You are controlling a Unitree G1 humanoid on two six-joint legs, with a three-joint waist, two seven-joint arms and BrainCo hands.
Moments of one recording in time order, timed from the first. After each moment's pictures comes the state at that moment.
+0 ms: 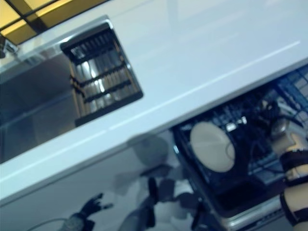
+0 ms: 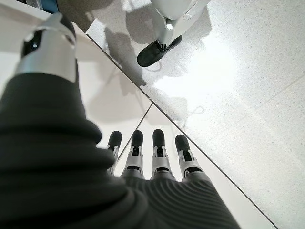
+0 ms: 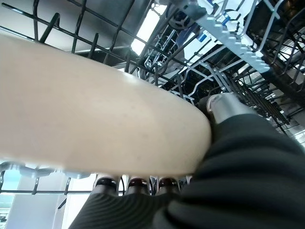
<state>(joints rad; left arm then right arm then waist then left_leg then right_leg) -0.12 0.44 -0.32 0.85 -0.19 -0.07 0.03 -0.90 -0.99 0.40 0.85 -0.24 0.25 -0.03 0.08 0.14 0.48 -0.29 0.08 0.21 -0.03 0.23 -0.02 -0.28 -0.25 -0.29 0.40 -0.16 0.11</state>
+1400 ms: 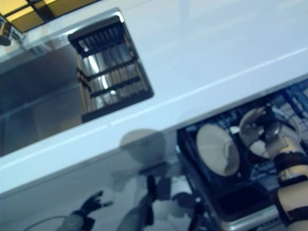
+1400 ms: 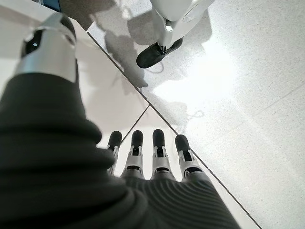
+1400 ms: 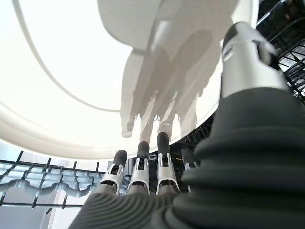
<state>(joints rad) -0.13 0.44 -0.32 0.84 -0.19 -0.06 0.03 -0.89 -0.94 0.40 0.86 -0.24 0.26 -0.05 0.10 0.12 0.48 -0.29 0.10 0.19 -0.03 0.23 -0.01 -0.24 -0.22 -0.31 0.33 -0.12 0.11</state>
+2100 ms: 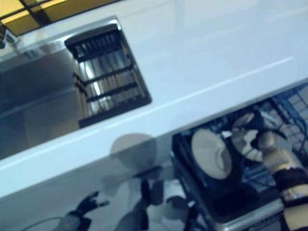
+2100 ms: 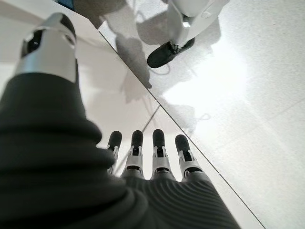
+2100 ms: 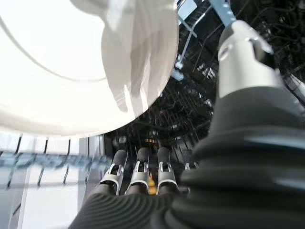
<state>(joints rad) -0.11 0.46 -0.25 0.84 -0.19 -0.05 0.03 -0.58 -0.94 0.20 0.46 -0.23 0.18 -0.08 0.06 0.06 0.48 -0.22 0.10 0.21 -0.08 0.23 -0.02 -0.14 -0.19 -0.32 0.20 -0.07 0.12</state>
